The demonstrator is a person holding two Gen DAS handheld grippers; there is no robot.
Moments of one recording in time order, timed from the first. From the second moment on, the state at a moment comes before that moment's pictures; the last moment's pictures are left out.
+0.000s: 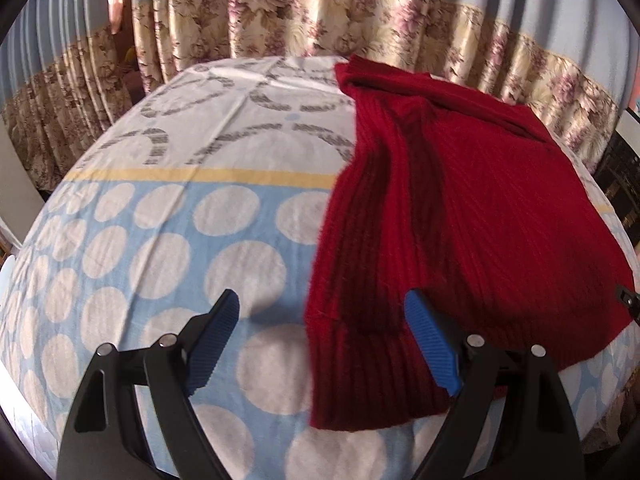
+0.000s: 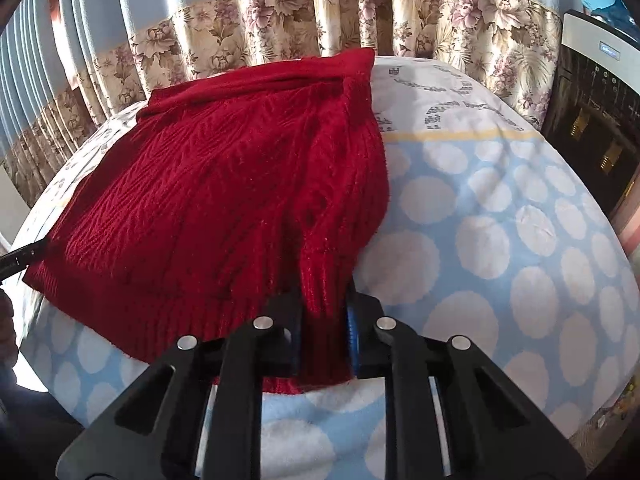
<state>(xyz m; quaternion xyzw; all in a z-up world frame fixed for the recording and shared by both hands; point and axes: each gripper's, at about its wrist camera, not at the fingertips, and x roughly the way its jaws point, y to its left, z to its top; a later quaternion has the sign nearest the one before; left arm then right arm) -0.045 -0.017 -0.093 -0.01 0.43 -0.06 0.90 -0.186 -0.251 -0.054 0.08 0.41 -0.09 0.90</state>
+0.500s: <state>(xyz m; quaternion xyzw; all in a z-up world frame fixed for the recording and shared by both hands) -0.041 -0.018 -0.100 0.02 0.45 -0.06 0.89 -0.188 -0.255 -0.056 0.10 0.41 -0.09 0.90</state>
